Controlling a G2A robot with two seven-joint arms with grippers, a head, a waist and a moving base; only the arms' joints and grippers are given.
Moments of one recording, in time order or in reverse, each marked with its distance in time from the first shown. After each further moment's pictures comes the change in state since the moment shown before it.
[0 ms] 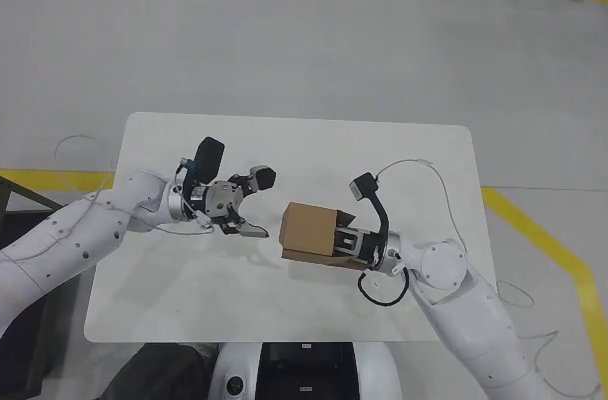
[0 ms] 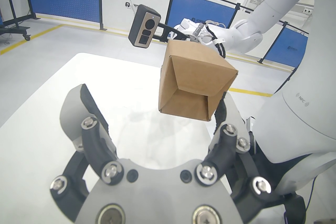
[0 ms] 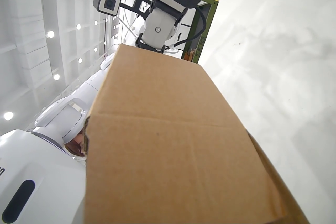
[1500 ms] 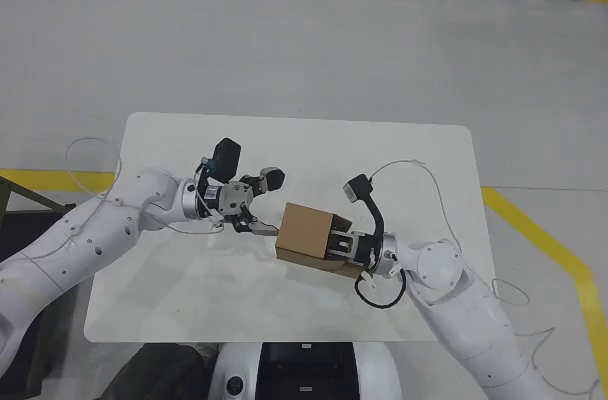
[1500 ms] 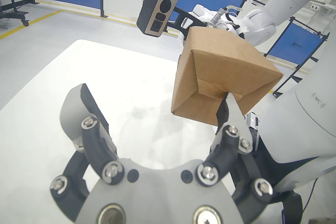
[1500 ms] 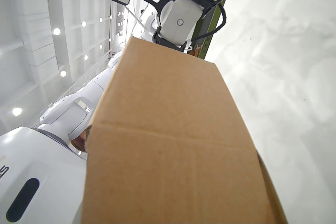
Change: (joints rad) left arm 0.087 -0.059 -0.120 0.032 -0.049 0.000 -0.168; right arm 0.015 0.003 -0.034 0.004 0.044 -0.007 0.003
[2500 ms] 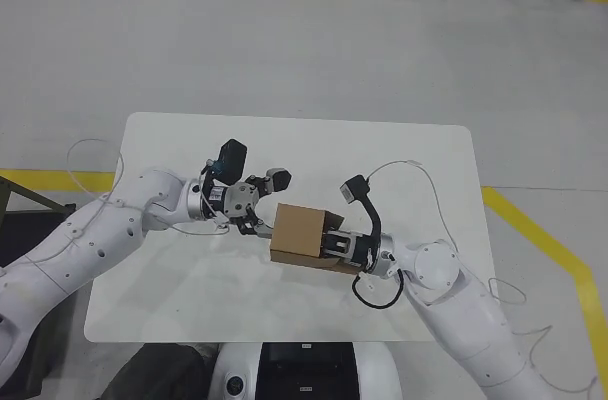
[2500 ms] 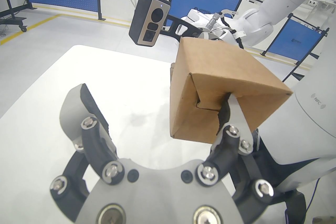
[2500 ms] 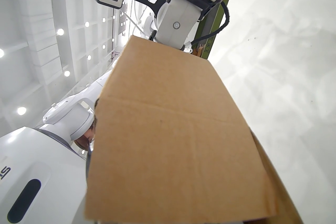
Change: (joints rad) left arm 0.051 -0.017 -0.087 -0.040 0.005 0.000 -0.061; right arm 0.009 -0.001 -0.021 0.007 0.015 -0.004 -0.013
